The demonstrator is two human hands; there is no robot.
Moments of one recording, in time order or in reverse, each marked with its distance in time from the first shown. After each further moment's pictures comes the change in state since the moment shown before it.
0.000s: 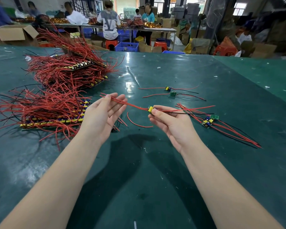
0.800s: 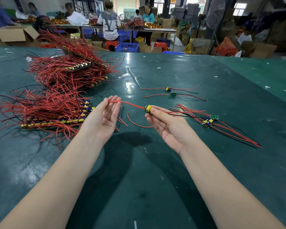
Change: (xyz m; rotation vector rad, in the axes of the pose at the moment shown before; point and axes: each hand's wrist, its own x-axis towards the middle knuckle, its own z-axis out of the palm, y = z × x) left_hand -0.003 0.005 0.000 -0.365 0.149 -0.194; right_hand 0.001 0.000 0.003 0.181 -0.091 0.160
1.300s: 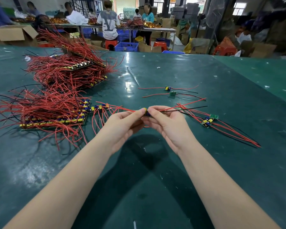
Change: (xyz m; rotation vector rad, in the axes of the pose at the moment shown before) left_hand -0.013 -0.036 0.000 0.646 -0.319 -0.069; right_hand -0.003 0.005 0.008 -0.230 0.026 -0.159
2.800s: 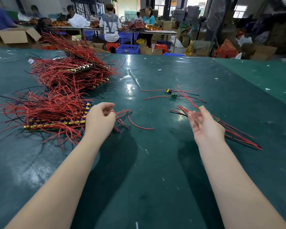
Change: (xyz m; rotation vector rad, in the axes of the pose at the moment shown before) left_hand 0.019 0.015 -0.050 0.918 0.544 0.339; right_hand 0.014 -0.027 -0.059 0.389 0.714 -0.026
